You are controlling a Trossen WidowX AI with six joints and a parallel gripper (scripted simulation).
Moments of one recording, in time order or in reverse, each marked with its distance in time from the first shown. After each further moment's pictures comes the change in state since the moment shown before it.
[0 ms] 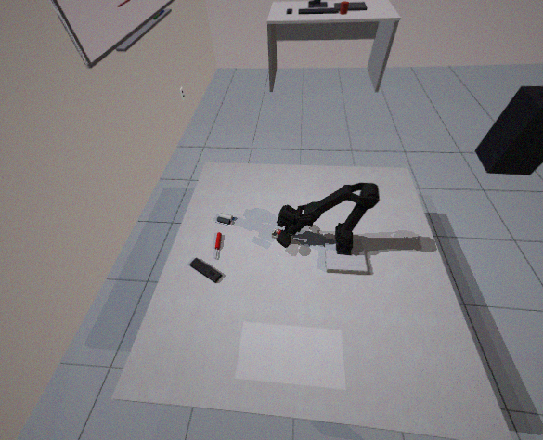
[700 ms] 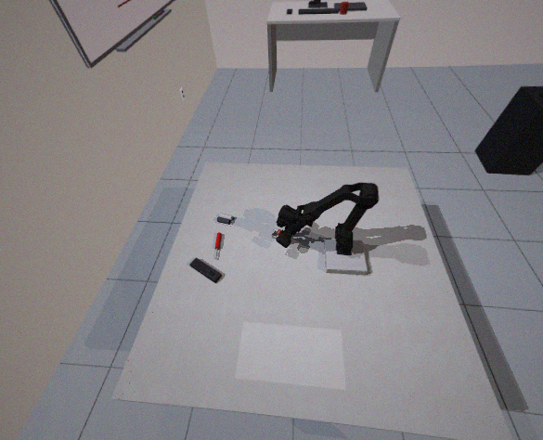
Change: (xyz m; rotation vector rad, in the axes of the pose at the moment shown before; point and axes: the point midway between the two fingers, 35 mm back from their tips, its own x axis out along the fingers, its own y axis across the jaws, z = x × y) arm 0.000 0.000 -0.001 0.000 0.016 0.001
